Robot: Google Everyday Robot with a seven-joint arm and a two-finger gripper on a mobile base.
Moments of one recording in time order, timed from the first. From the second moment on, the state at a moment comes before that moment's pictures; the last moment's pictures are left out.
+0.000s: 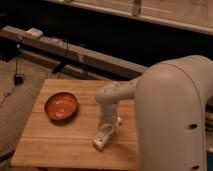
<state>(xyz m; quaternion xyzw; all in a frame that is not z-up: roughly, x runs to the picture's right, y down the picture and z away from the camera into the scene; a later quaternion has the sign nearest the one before) 0.016 0.232 0.798 -0.28 0.33 0.71 0.56</state>
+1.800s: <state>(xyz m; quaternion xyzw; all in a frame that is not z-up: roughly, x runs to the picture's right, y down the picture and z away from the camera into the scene) -0.150 0.102 0.799 -0.39 0.18 0.60 0.67</state>
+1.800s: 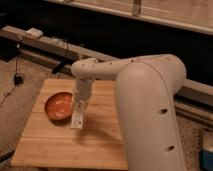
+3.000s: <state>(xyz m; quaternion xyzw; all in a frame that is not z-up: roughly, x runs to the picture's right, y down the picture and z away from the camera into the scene) -0.265 0.027 0.835 -0.39 0.08 0.54 0.74</state>
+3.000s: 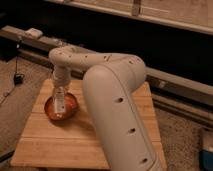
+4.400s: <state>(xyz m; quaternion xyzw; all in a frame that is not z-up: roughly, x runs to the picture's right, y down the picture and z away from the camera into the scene) -0.264 0.033 0.861 -0.38 0.08 0.54 0.75</state>
